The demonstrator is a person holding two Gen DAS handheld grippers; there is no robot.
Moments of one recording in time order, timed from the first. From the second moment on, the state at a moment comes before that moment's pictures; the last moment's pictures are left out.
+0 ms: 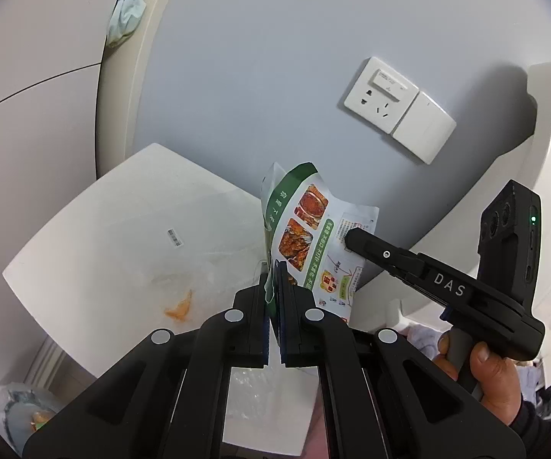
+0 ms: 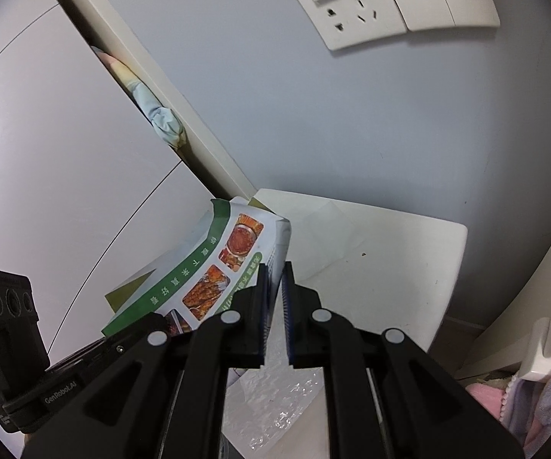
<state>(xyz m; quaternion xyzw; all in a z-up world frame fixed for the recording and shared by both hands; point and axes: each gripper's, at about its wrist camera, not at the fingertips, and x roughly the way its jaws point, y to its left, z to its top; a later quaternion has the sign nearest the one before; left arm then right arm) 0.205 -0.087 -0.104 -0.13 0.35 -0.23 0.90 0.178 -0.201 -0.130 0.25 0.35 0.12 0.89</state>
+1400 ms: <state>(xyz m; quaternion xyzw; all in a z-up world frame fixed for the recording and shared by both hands) 0.149 -0.037 -0.006 -0.12 0.27 -0.21 0.93 0.139 -0.148 -0.025 0.21 0.28 0.17 0.92</state>
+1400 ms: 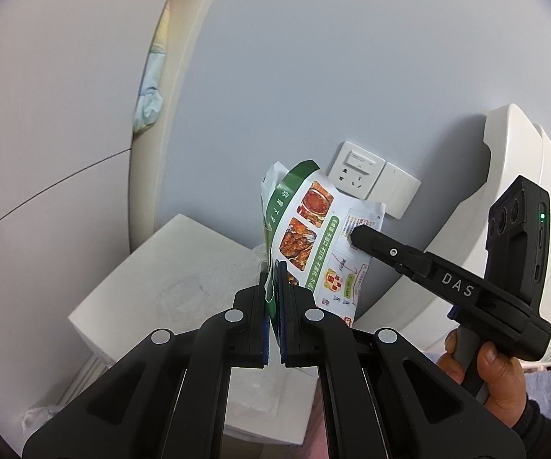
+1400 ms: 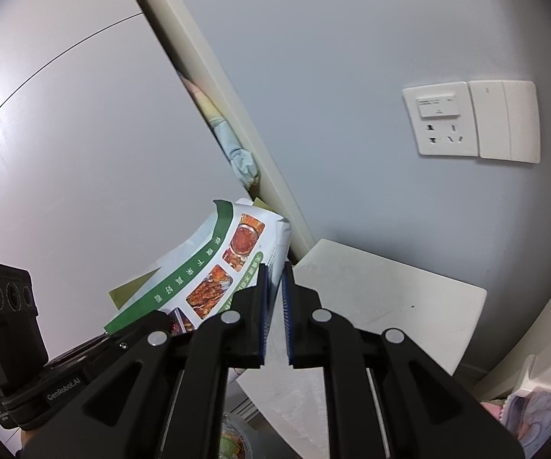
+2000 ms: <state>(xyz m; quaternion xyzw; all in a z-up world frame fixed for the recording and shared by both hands) 0.090 0.057 -0.011 -0.14 0.25 -0.13 0.95 0.124 -0.052 -0.020 0.19 0.29 0.25 0.90</state>
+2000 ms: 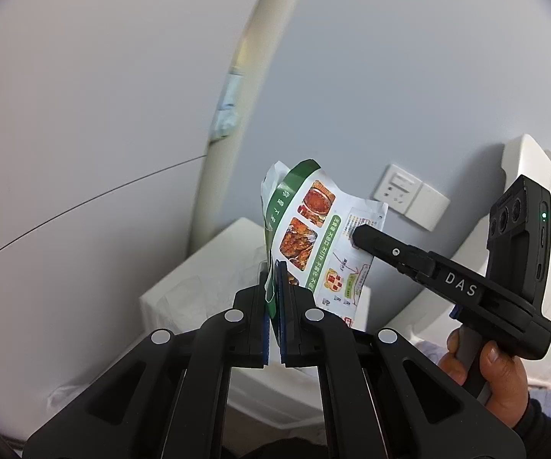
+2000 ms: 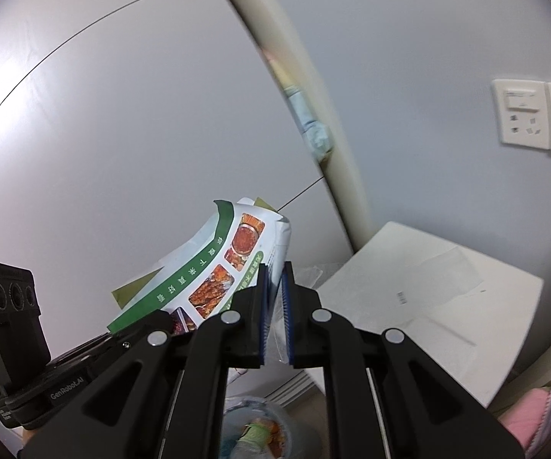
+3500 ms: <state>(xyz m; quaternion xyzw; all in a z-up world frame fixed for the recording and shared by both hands) -0.009 0.210 -0.142 -0.22 0.31 0.05 0.93 0.095 0.154 -0.126 0.08 0.41 0.39 0.82</state>
